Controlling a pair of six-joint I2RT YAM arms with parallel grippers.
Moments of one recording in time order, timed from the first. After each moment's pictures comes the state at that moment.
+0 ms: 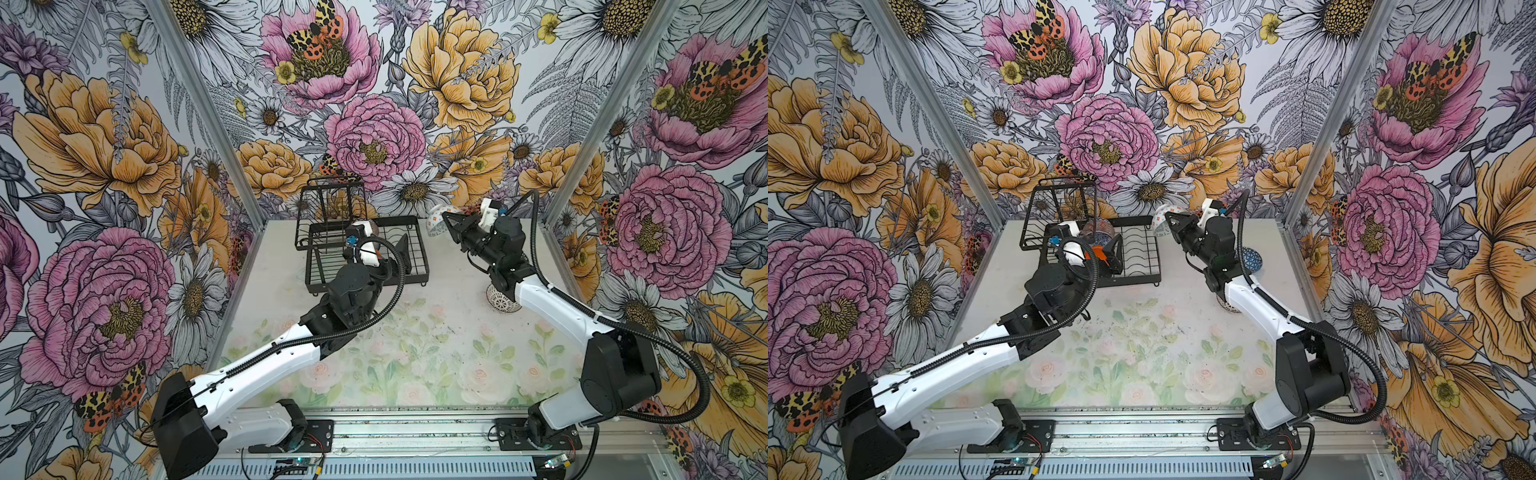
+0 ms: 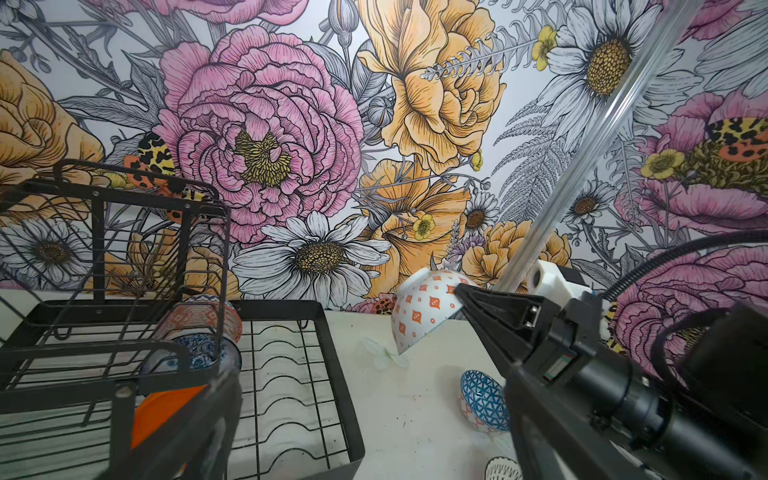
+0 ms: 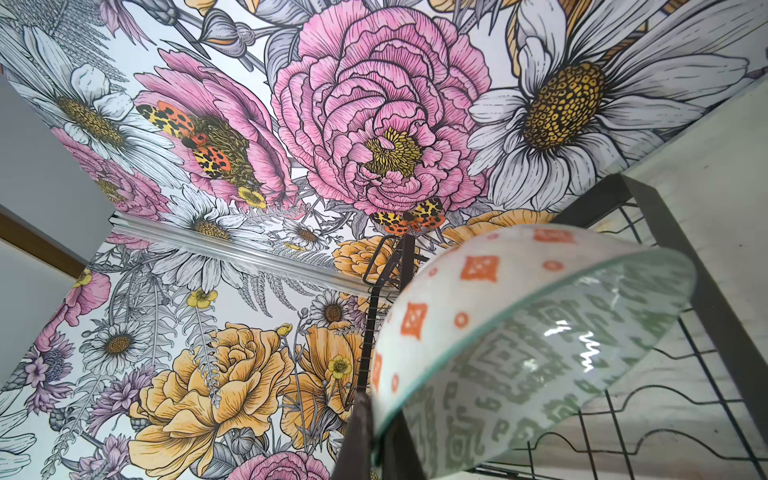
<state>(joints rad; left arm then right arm) -0.84 1.14 0.98 0.17 -0.55 -0.36 0.35 1.52 1.11 0.40 -0.29 1.24</state>
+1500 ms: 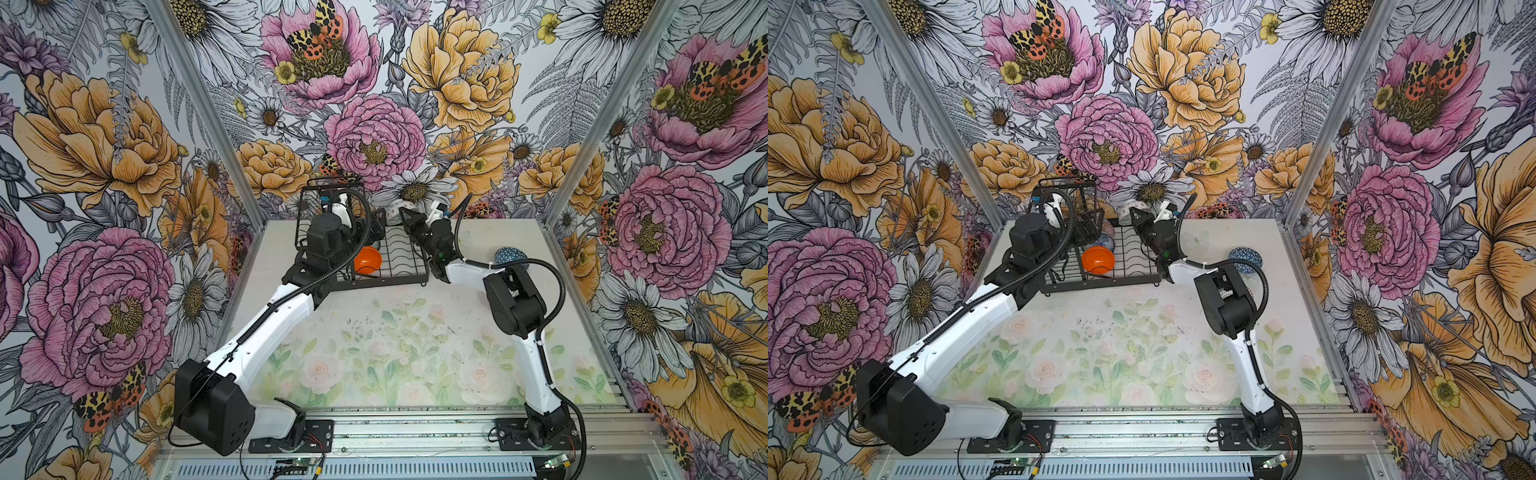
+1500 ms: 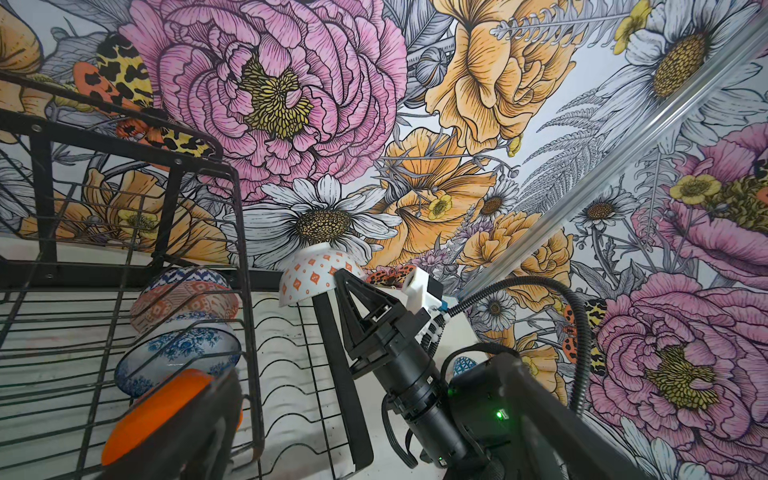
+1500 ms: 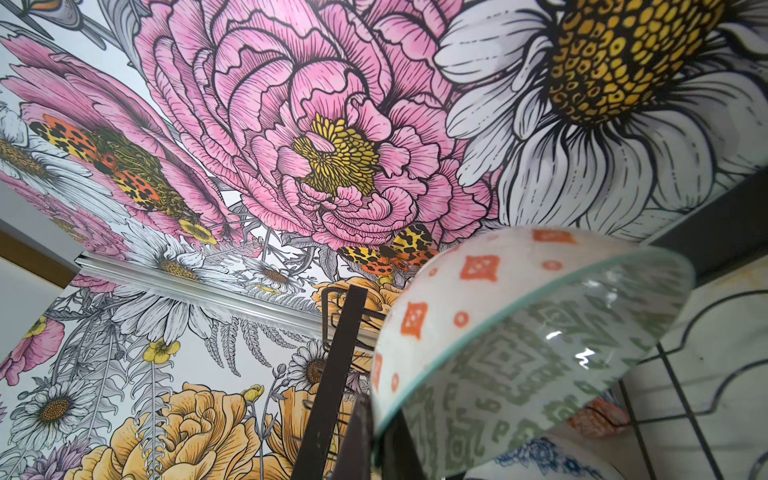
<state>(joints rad) -0.43 1.35 1.21 -0.02 -0.02 -0.56 0.47 2.32 1.65 0.80 -0.10 1.35</state>
